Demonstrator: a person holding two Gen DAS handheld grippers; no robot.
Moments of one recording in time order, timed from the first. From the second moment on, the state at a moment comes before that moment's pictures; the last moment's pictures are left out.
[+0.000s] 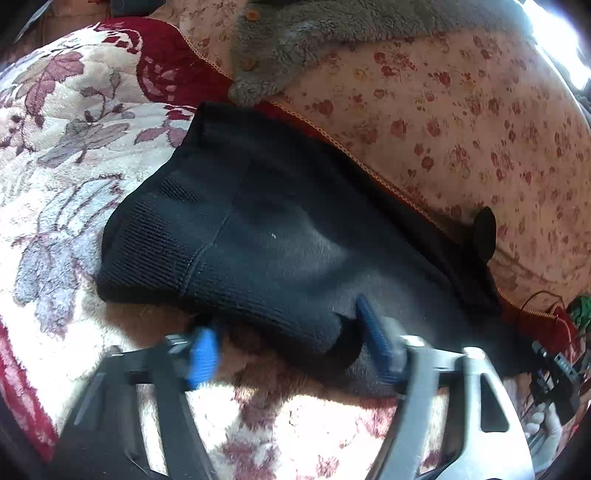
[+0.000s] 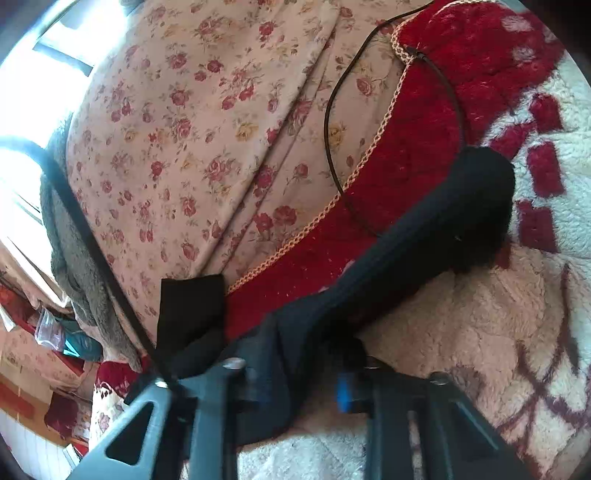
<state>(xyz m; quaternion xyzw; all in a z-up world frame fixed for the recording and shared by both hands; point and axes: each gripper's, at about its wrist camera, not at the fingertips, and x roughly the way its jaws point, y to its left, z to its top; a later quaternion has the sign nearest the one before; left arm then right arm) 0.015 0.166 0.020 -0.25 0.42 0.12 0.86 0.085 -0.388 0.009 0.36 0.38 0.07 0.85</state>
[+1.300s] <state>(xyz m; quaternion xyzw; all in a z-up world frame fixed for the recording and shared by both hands) -0.067 0.224 0.040 -0.20 0.47 0.07 0.85 -0.092 -0.381 0.001 0.42 0.39 0.09 0.81</state>
